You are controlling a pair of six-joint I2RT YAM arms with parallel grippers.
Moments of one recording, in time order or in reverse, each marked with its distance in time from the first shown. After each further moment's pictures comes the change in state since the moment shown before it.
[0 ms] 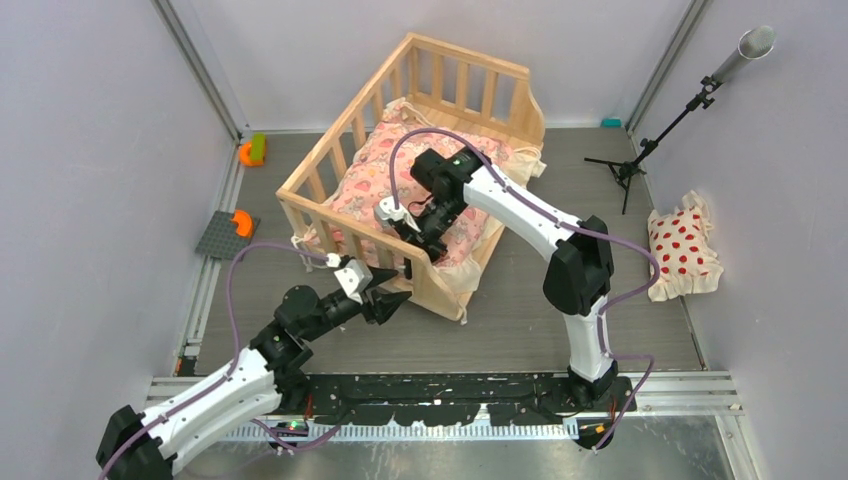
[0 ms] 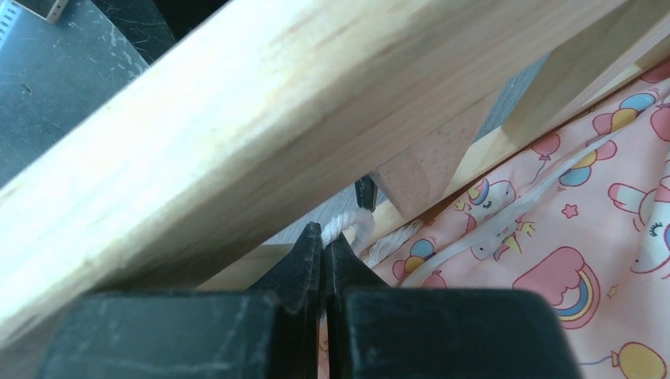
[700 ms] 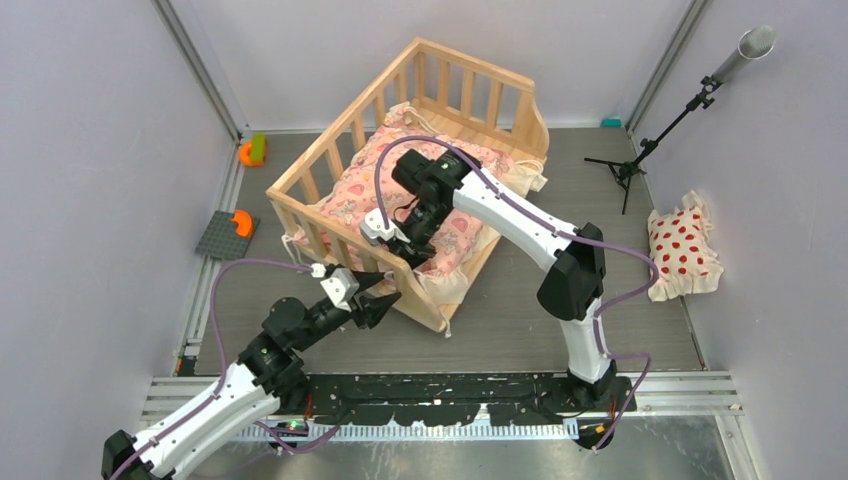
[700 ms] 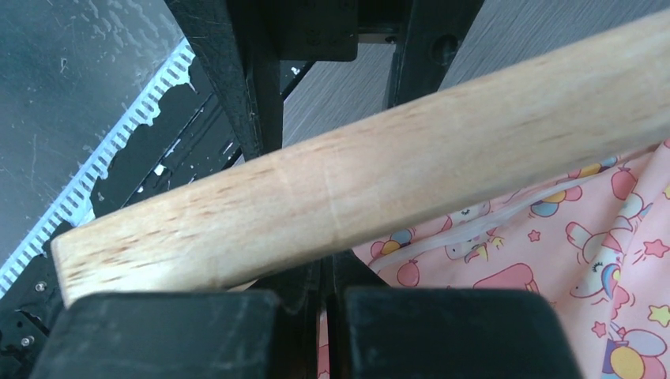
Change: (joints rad) left arm 0.002 -0.210 -0.034 -0.153 -0.058 0.018; right arm 0.100 0.012 0.129 -0.034 0.106 -0.092
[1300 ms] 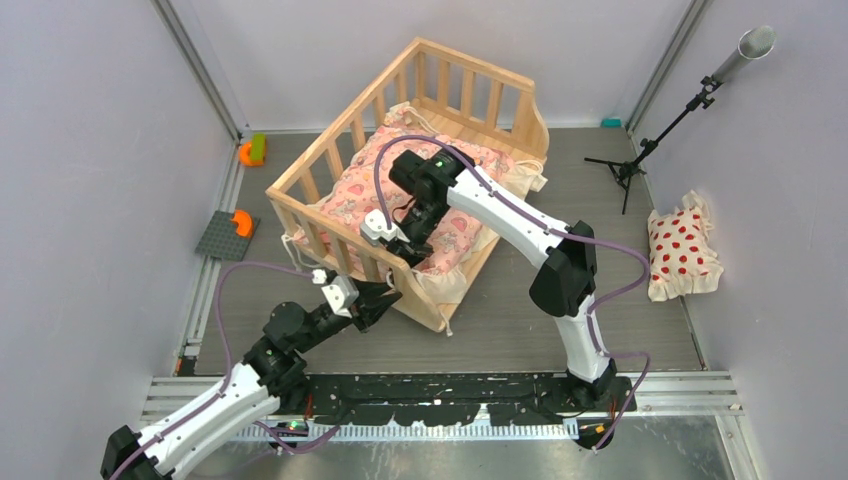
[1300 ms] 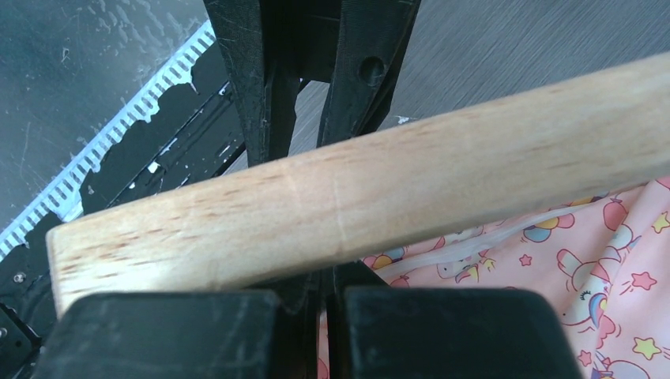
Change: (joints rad) left arm -0.004 0.018 -0.066 0.146 0.068 -0.002; right arm 0.002 0.059 0.069 -0.070 -0.046 -0.119
